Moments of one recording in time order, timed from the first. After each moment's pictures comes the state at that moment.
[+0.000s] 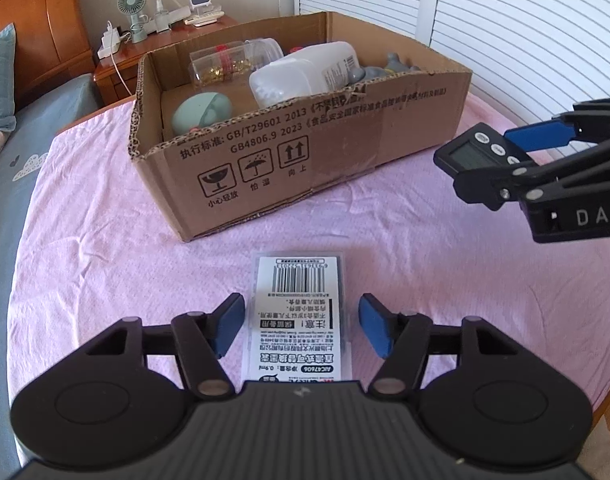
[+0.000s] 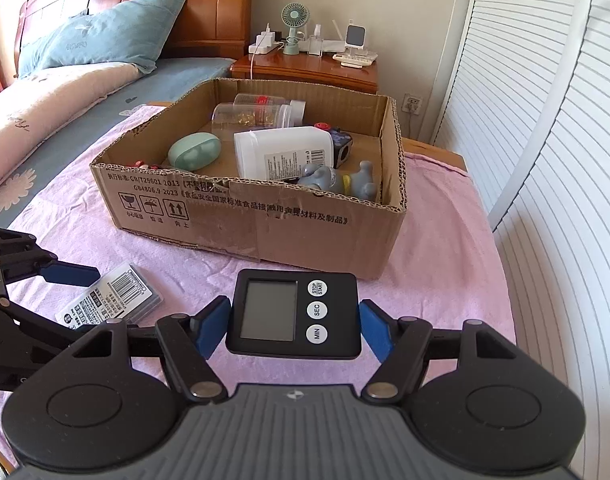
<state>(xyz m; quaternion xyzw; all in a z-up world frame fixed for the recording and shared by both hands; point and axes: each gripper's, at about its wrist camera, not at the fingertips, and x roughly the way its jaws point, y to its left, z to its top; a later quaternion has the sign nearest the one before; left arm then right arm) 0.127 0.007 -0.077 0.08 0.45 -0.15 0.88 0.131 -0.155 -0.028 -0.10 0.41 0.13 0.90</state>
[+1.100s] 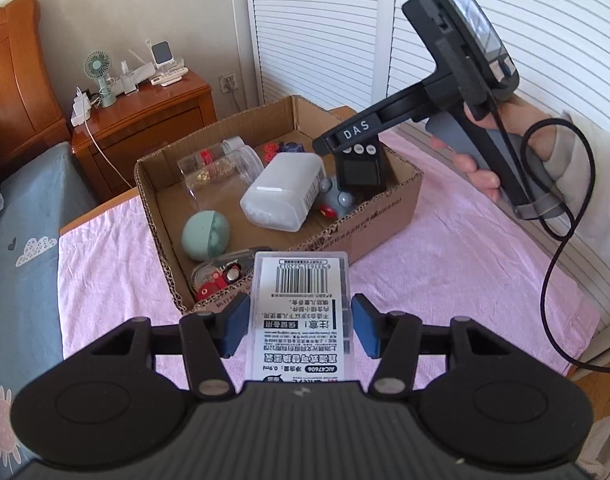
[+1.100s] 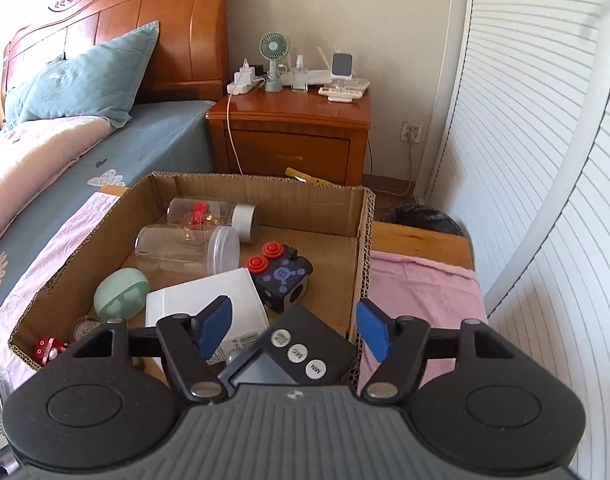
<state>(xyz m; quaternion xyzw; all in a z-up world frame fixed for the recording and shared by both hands) 0.145 0.010 0.023 0.12 0.41 -0.21 0.88 0.285 -0.170 0.002 -0.05 0.39 0.13 0.91</state>
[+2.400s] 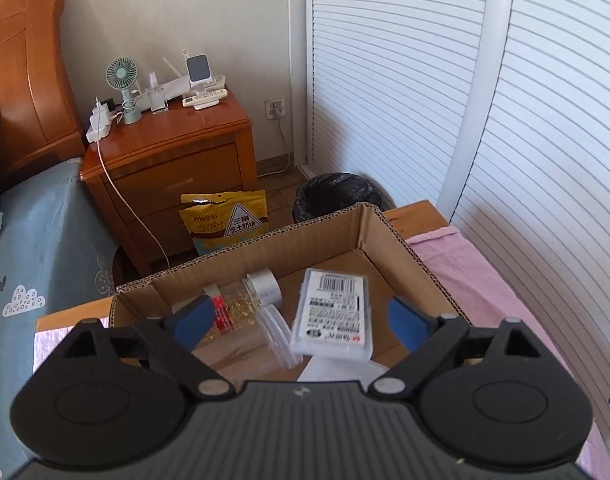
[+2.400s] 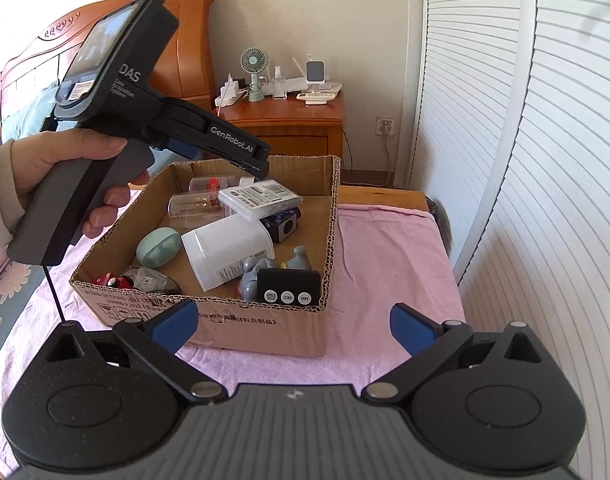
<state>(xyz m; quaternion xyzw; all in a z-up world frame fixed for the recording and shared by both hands) 0.331 -0.048 0.025 0.06 0.39 -0.13 0.91 0.166 -0.199 0.028 -0.02 0.37 0.10 0.92</state>
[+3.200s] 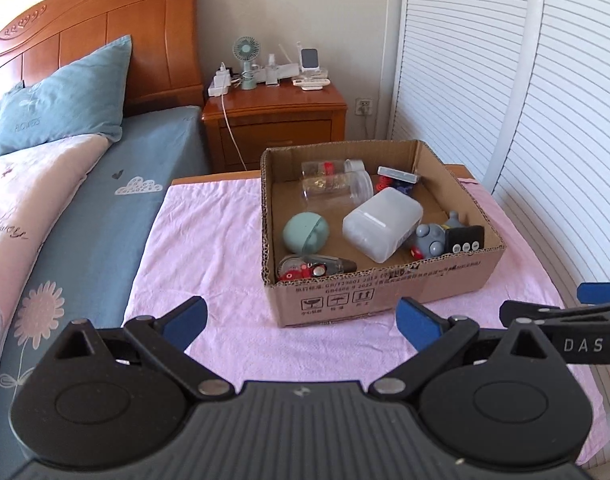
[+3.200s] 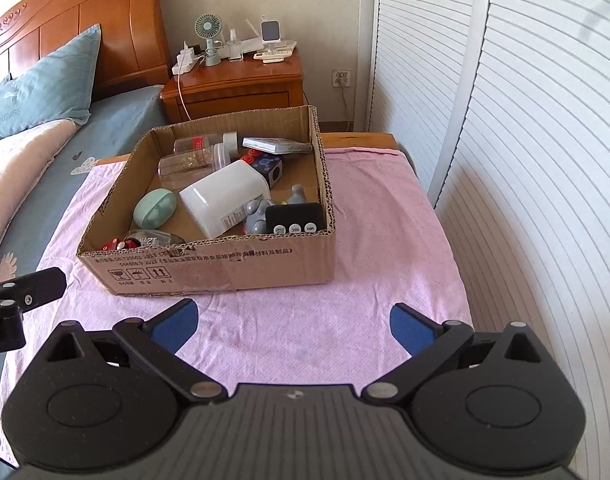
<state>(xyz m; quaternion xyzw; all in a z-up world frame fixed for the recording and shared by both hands) 0.111 0.026 0.044 0.00 0.38 0.00 0.92 0.125 -0.165 0.033 0.00 0.44 0.02 0.90</state>
